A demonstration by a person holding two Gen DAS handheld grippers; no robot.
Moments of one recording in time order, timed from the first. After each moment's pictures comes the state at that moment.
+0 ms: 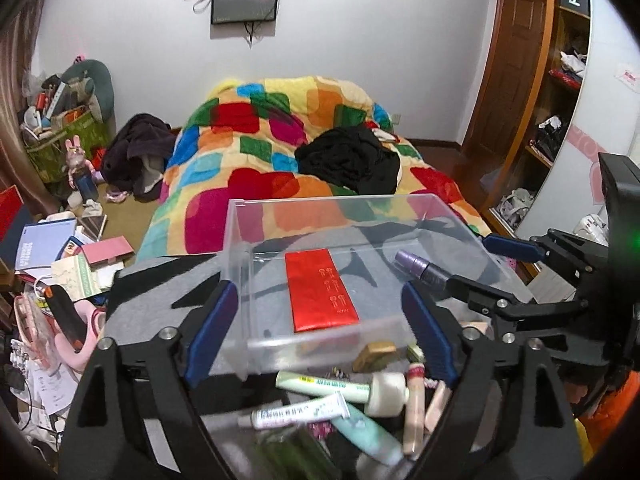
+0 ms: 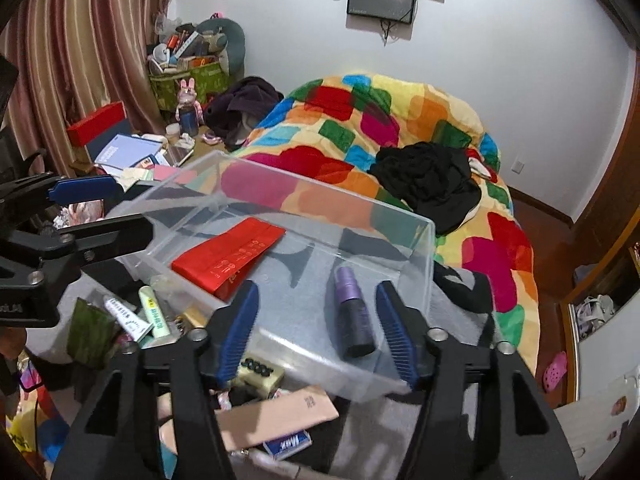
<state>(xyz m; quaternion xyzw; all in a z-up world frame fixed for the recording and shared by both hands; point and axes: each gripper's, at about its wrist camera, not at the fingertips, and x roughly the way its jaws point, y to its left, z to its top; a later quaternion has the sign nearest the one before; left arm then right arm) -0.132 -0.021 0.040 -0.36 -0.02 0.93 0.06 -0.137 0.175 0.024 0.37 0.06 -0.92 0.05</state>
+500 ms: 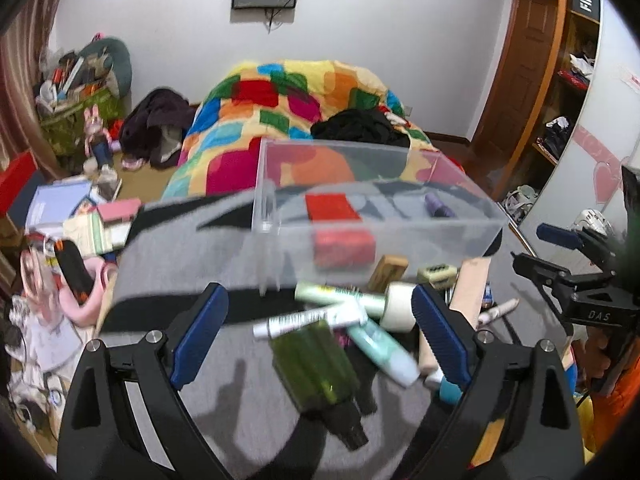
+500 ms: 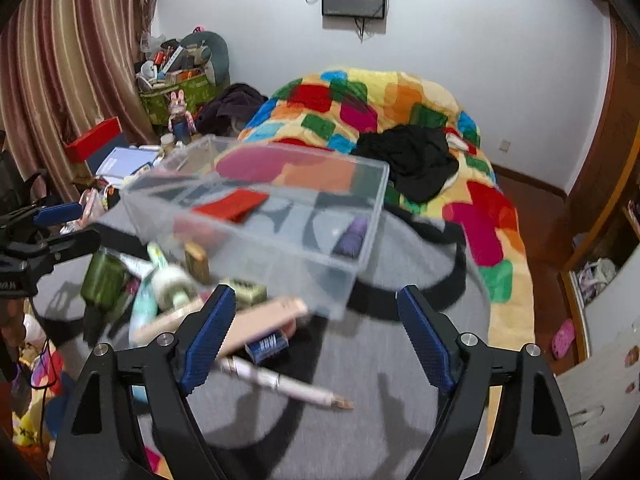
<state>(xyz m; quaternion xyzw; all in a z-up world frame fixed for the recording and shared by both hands) -0.073 -0.040 0.006 -0.38 -0.05 0.92 0.04 -0.073 0.209 0.003 0.39 0.01 -0.92 0.04</state>
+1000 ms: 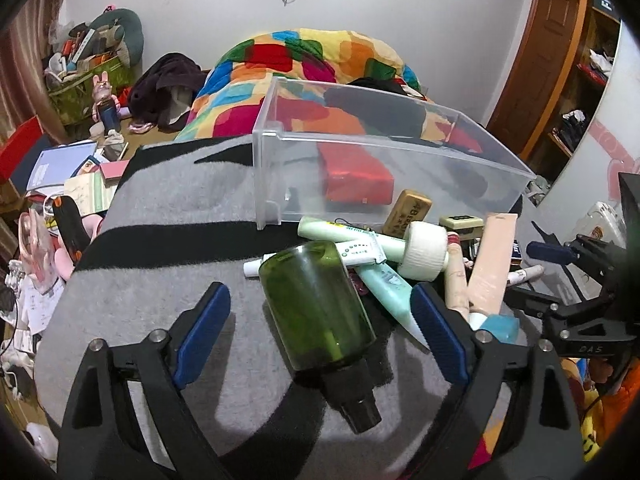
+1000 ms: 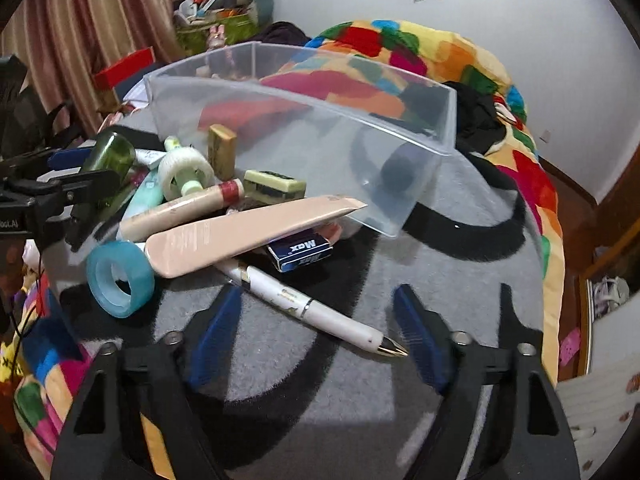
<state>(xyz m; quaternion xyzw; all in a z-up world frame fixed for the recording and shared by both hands) -0.066 -0.032 -0.040 -0.42 -0.06 0.91 0.01 -0.071 0.193 -0.053 0.46 0.06 -0.88 0.12</state>
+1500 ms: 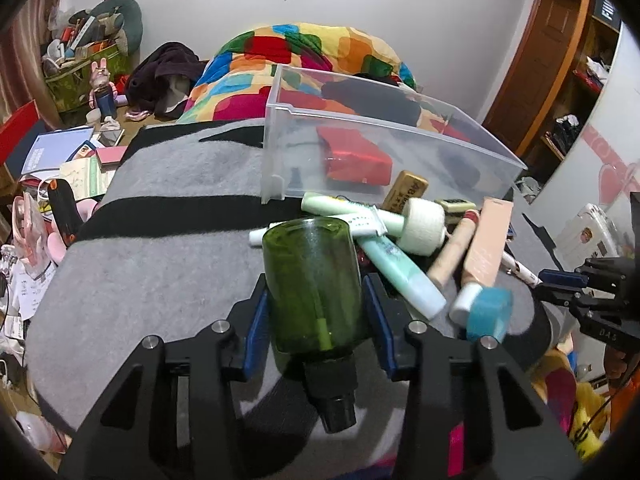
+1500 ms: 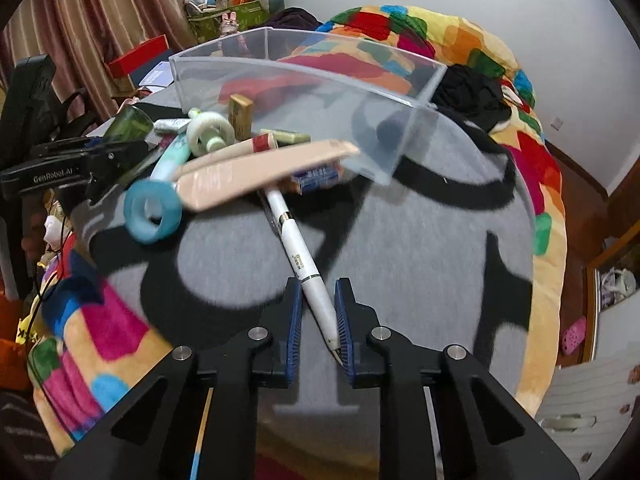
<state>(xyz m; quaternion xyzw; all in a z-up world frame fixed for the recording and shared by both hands) -0.045 -0.041 -0.040 -0.42 -0.08 0.90 0.03 -0.028 0.215 -0.045 0.49 0.06 -0.86 0.13</state>
